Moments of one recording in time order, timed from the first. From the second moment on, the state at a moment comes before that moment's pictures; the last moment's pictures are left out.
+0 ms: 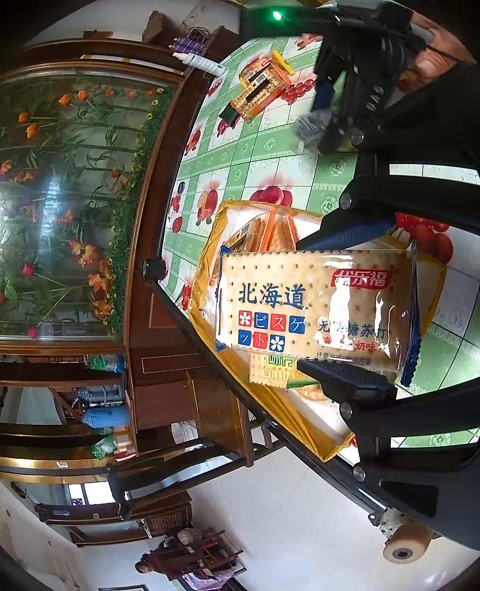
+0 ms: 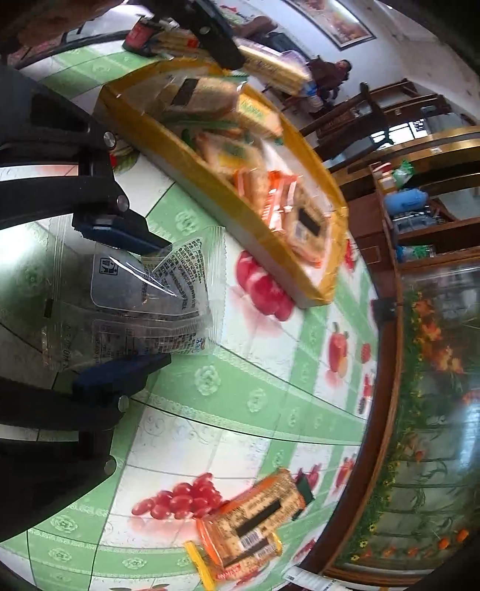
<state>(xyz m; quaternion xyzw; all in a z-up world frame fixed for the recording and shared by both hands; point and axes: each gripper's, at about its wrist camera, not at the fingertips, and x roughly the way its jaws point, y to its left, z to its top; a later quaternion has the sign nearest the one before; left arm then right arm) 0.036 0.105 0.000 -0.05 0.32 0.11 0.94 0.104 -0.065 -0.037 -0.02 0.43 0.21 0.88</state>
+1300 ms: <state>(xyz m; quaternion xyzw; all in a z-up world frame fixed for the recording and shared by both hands) 0.094 0.148 -0.010 -0.02 0.36 0.15 0.92 0.183 0.034 0.020 0.02 0.37 0.29 0.88</state>
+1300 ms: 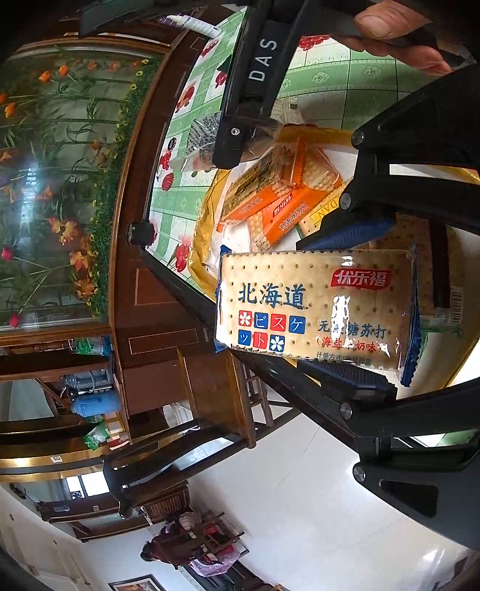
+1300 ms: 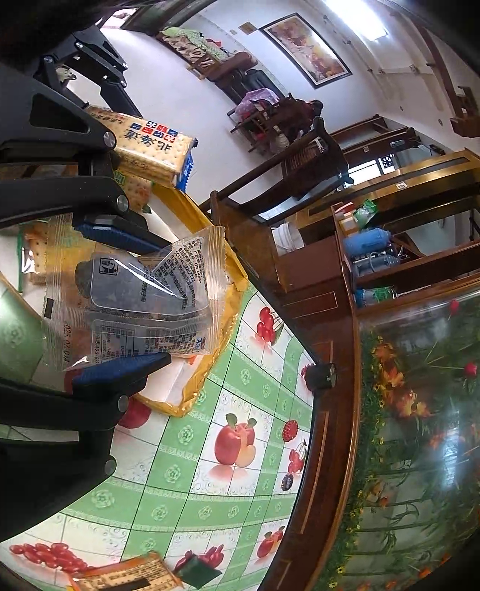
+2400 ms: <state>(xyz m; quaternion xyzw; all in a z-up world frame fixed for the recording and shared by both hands) 0.171 0.156 -0.013 -0.02 0.41 0.13 0.90 0.219 0.041 0.012 0.05 0.39 0.30 0.87</state>
